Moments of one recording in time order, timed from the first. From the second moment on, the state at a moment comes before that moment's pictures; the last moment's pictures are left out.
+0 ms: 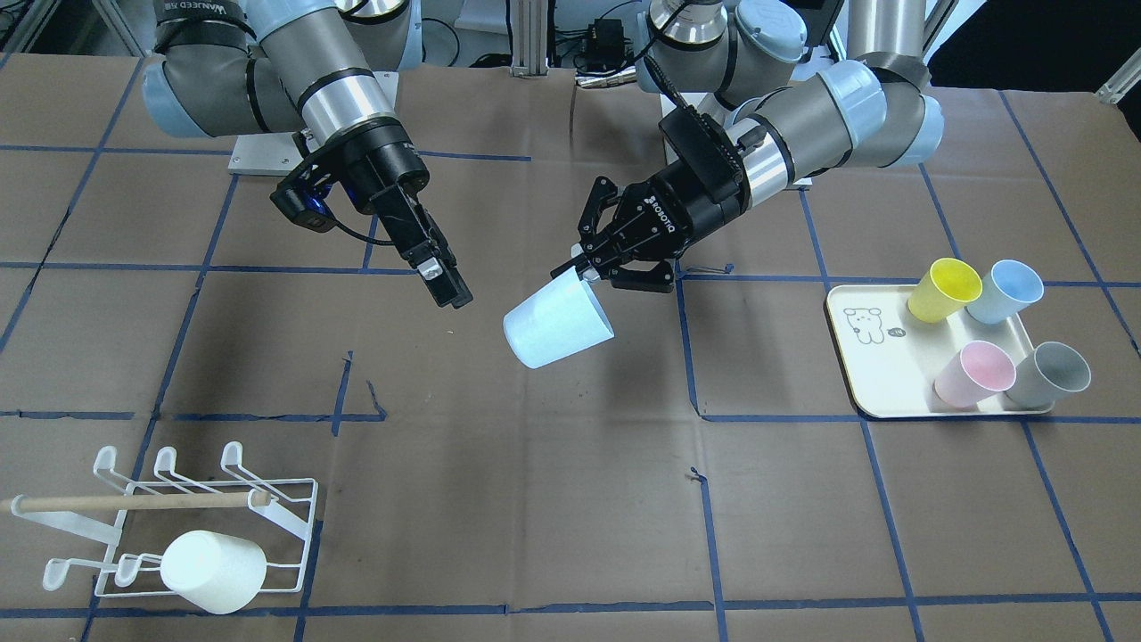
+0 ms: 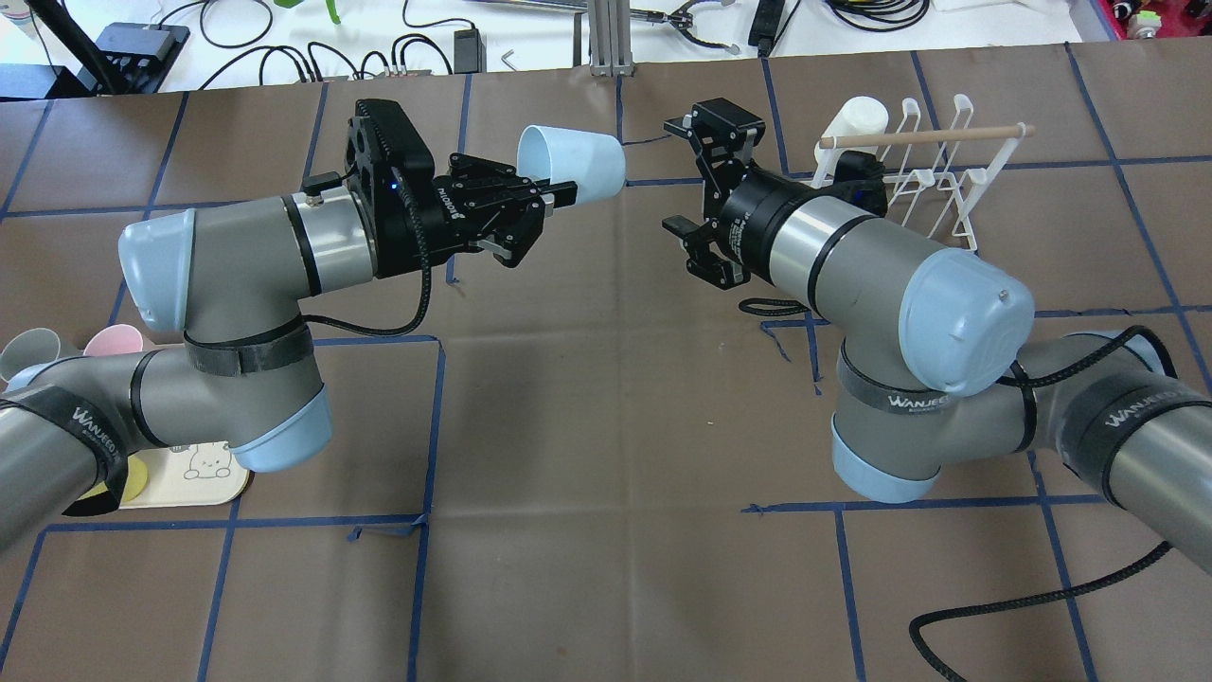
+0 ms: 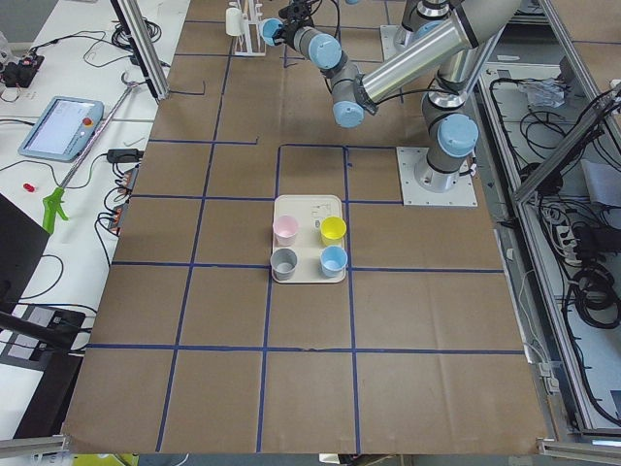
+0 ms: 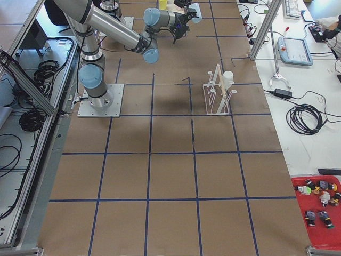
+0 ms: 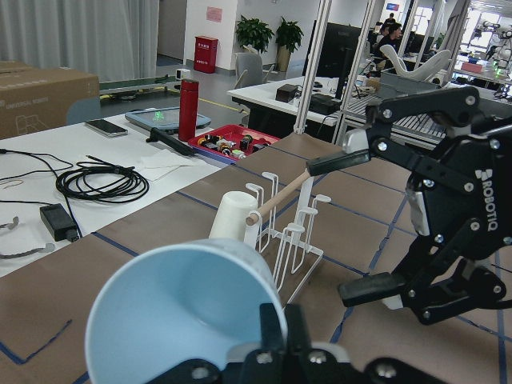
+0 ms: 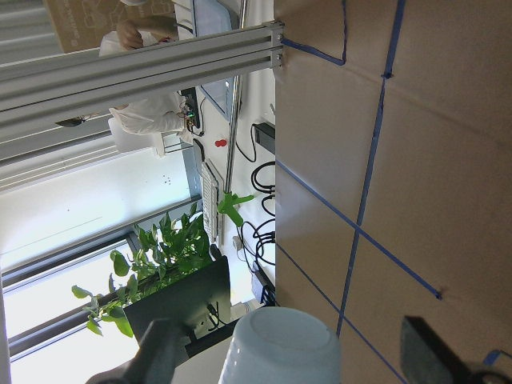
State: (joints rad) left arm -1.51 -1.70 -2.17 0.00 0.51 0.51; right arm 1.71 -1.48 2.19 -3.35 -1.15 1.69
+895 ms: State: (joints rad) left arm -1.53 -1.70 -2.18 0.00 0.53 0.51; right arm 1.78 -1.40 2.04 -3.17 -1.17 1.77
